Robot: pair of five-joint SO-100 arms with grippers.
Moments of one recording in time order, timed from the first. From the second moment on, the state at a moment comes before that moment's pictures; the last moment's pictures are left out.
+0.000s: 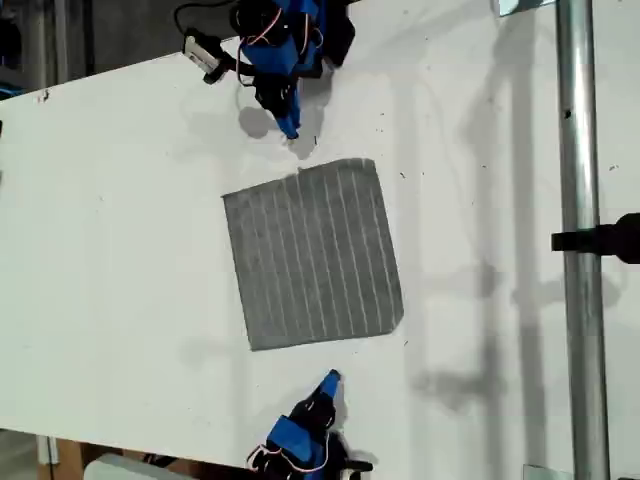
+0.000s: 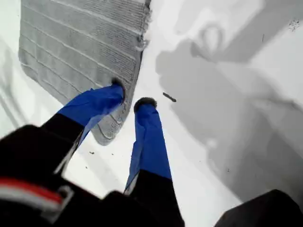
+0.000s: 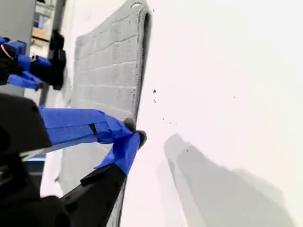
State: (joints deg) arm 0 9.8 199.1 178.5 74.0 -55.8; arm 1 13.8 188.2 166.4 83.2 86.3
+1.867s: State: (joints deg) arm 0 19.5 110.8 110.6 67.1 -93.3; arm 1 -25.3 93.3 123.7 67.3 70.6
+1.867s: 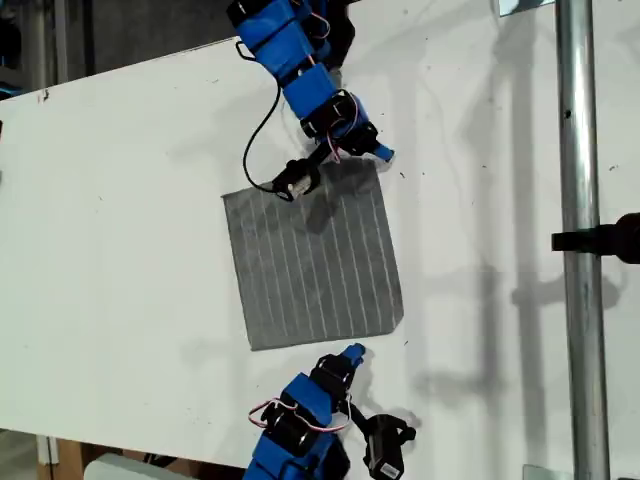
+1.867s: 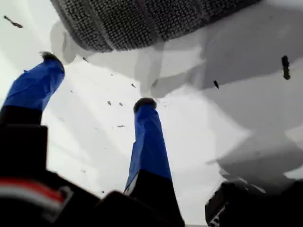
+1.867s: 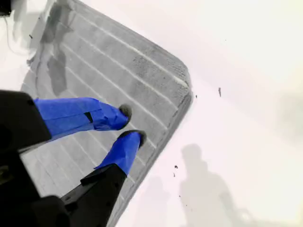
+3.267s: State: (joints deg) arm 0 23.4 90.1 95.4 70.0 -98.0; arm 1 -17.7 97.1 112.5 74.4 66.3
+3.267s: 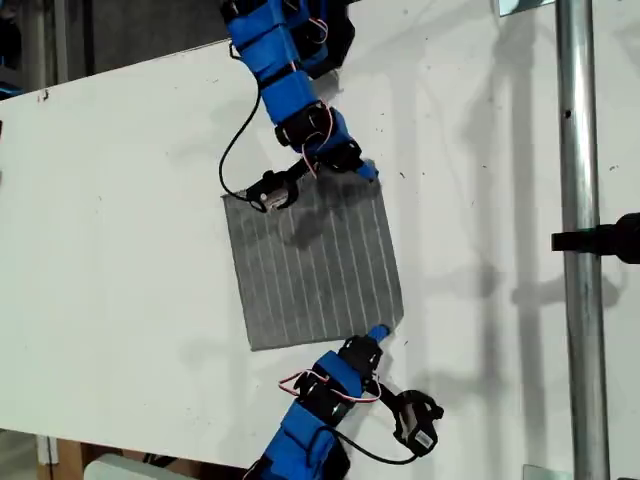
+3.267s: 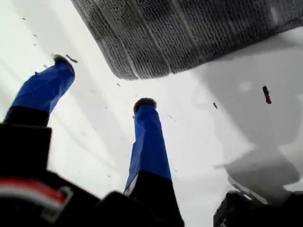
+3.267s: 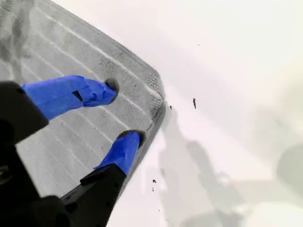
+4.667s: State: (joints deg) arm 0 16.0 79.5 58.8 95.5 -86.1; arm 1 -14.9 96.4 116.2 70.3 65.9
